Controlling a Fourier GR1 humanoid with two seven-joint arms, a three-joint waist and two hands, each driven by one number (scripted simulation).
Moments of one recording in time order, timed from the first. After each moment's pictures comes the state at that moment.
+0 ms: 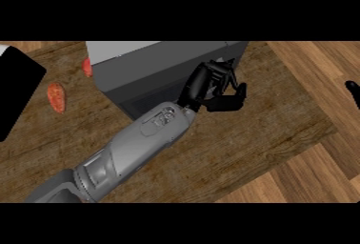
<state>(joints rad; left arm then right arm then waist) -1.06 0.03 -0.79 -0.76 0.69 0.49 -0.35 -0.08 -0.50 -0.15 -1.78 -0.58 0.52 -0.33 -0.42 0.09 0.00</state>
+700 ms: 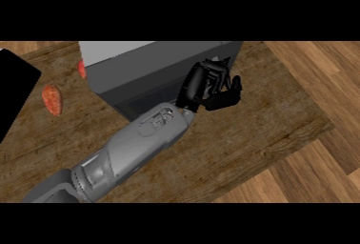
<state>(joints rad) -1.06 0.05 -0.81 -0.78 0.73 0.57 -0.38 -0.13 -0.57 -0.19 -1.77 -0.64 0.53 -0.28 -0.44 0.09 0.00</state>
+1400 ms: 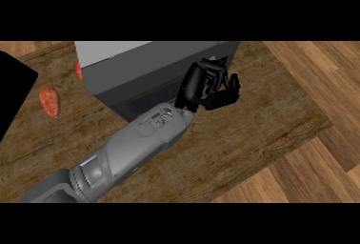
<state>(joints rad) -1.05 0.06 -0.82 -0.80 0.76 0.62 -0.40 -0.18 -0.61 -0.21 -1.75 -0.71 0.54 -0.24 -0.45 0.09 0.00</state>
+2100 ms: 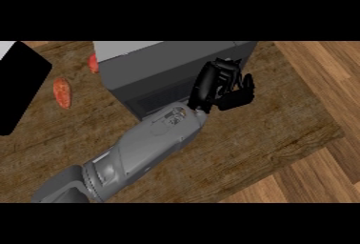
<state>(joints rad) -1.12 0.00 -0.84 -0.74 0.85 0.63 -0.37 -0.17 -0.65 -0.30 -1.75 -0.77 0.51 -0.22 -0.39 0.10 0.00</state>
